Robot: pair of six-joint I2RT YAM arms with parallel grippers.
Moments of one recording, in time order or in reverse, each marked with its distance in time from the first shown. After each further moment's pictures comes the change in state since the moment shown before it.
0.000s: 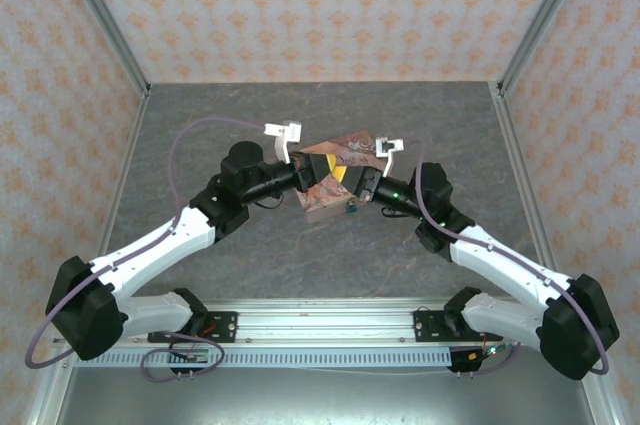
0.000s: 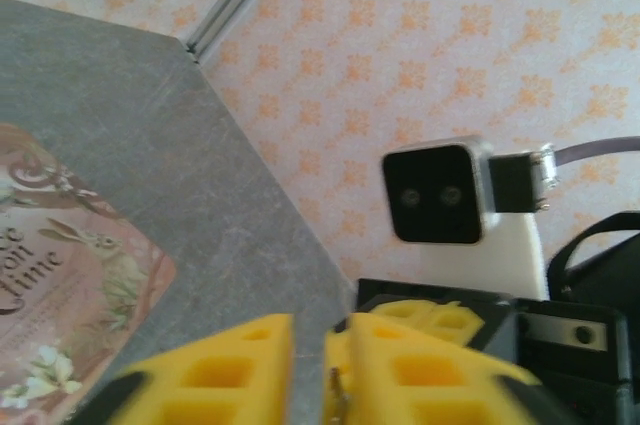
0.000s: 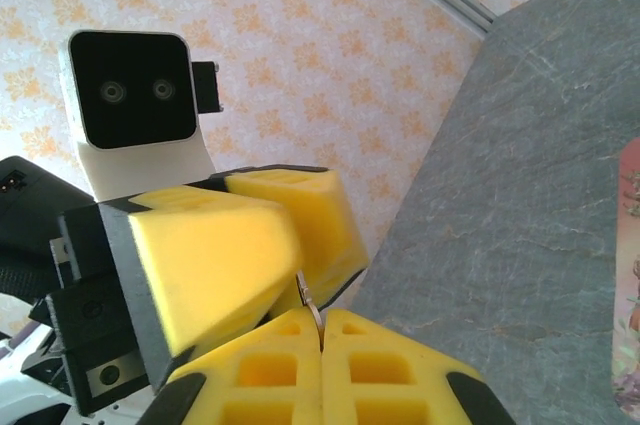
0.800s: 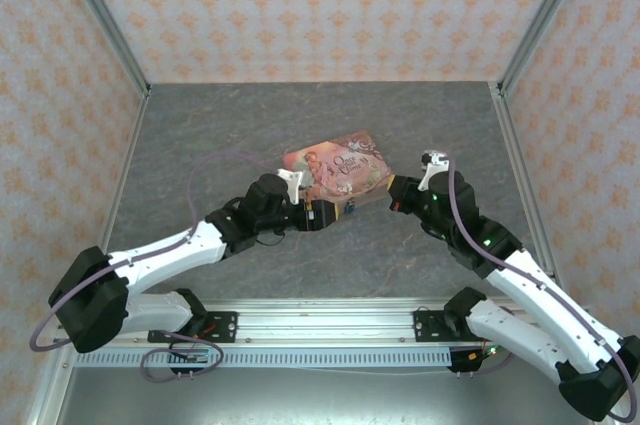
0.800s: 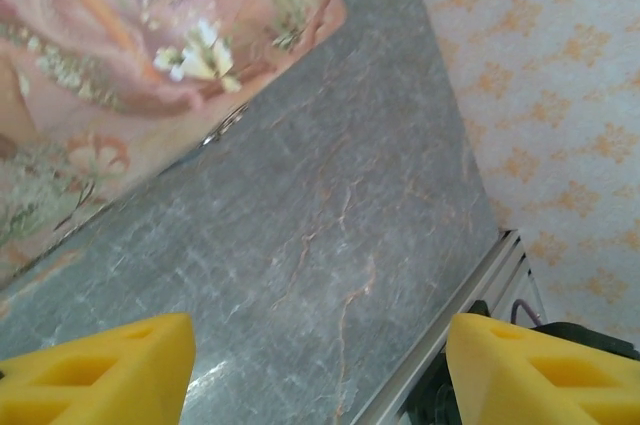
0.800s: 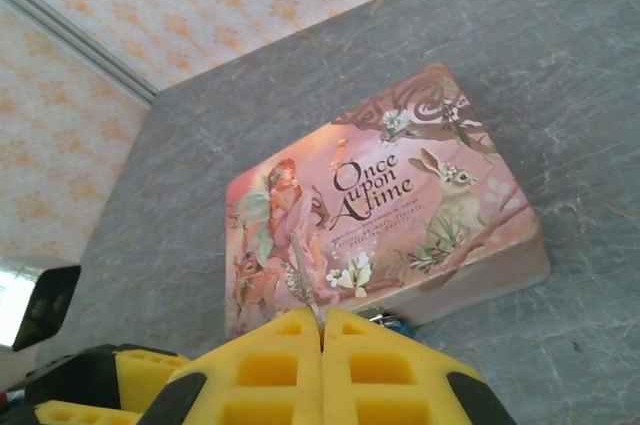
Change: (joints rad) left arm -0.108 0.044 -0.192 -0.174 -0.064 -0.093; right arm 0.002 -0.282 0.140 -0.855 0.605 -0.301
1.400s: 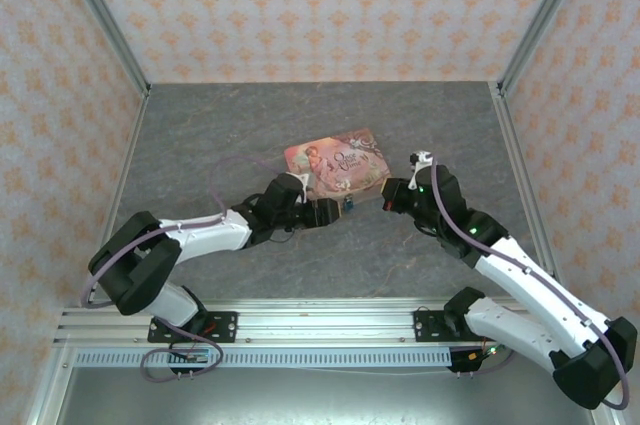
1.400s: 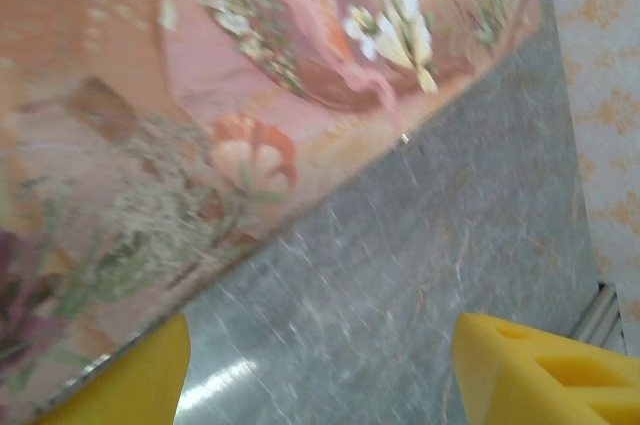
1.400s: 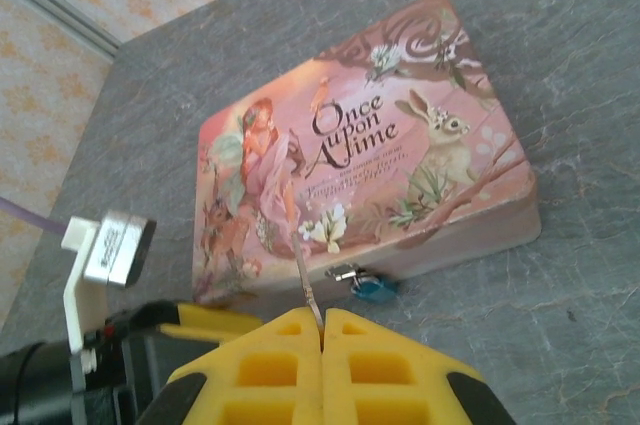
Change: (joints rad) left arm 0.063 0.267 0.013 0.133 -0.060 -0.025; right arm -0.026 0.107 0.000 0.000 -0.069 0.000
